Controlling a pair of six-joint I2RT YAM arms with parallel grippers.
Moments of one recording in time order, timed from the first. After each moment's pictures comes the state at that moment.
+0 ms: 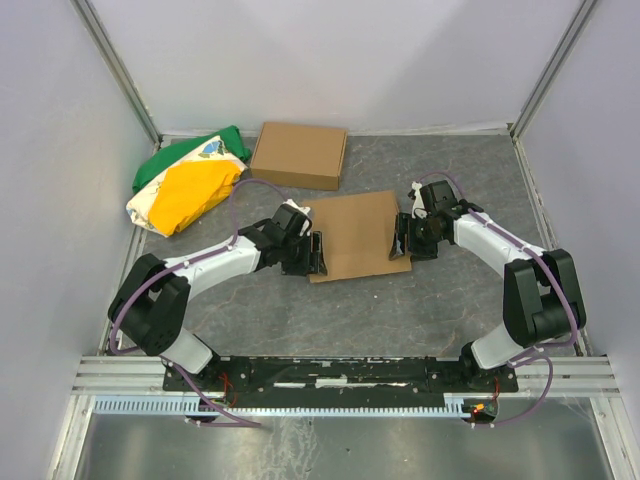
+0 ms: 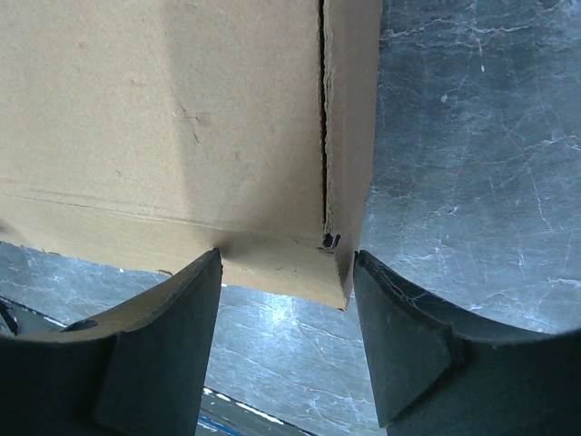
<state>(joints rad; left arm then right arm) -0.66 1.54 0.91 -0.36 0.17 -0.57 0.27 1.55 0.97 -0.57 -0.28 0.31</state>
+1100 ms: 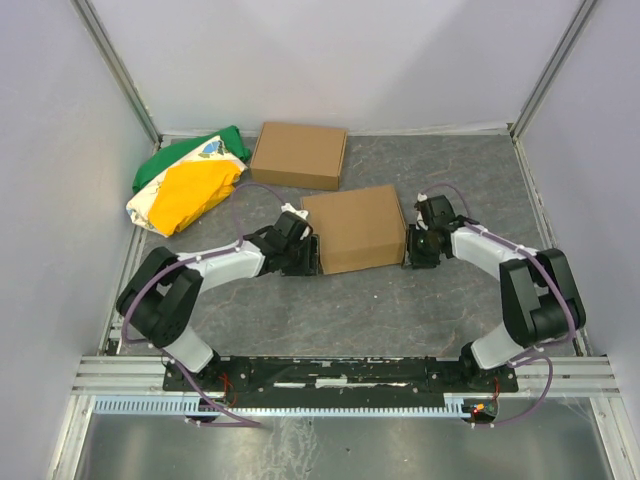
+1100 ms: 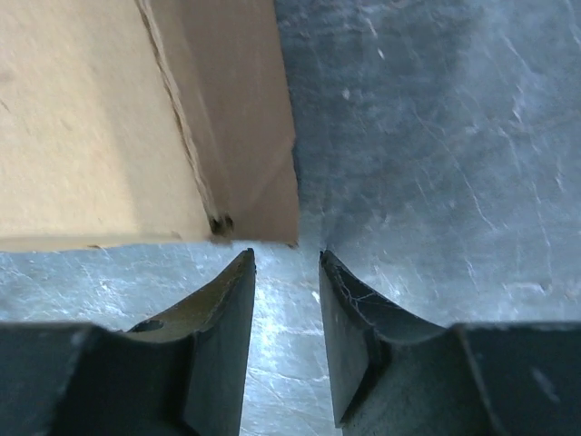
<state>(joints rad) -0.65 1.62 0.85 -0.21 0.06 -0.57 0.27 1.58 0.85 -0.42 -0.12 0.36</state>
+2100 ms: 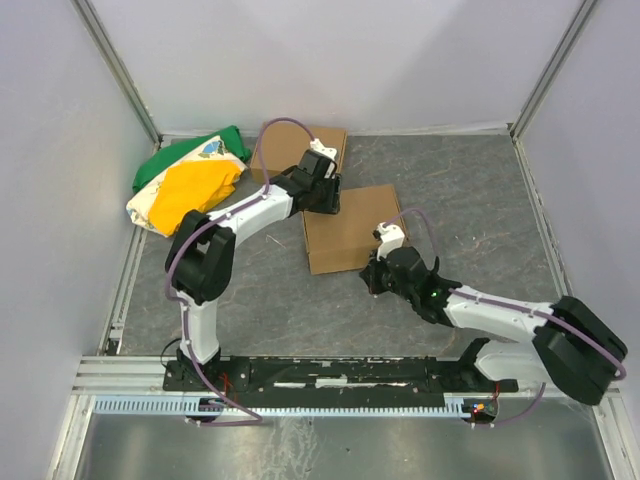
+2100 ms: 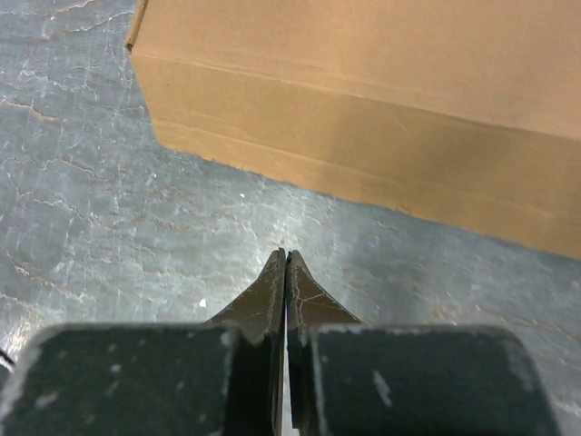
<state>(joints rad) -0.60 1.98 1.53 -0.36 -0.02 -0.33 0.81 1.19 0.44 0.22 0.13 0.43</state>
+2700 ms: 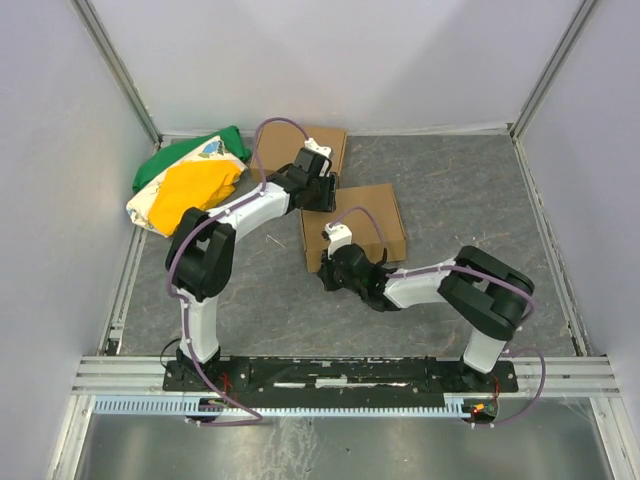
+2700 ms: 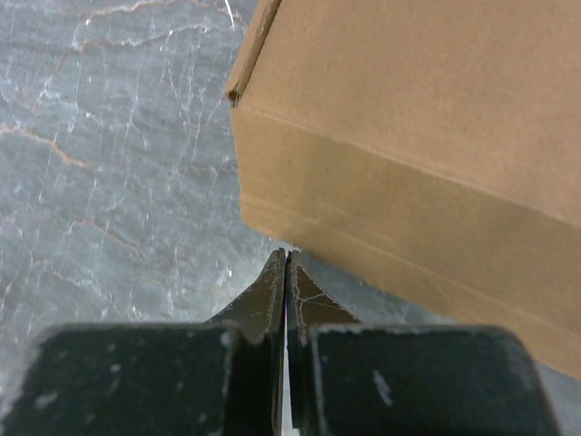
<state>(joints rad) -0.56 1.99 1.51 -0.35 0.01 -0.33 0.96 1.72 0.71 0.45 0.18 0.46</state>
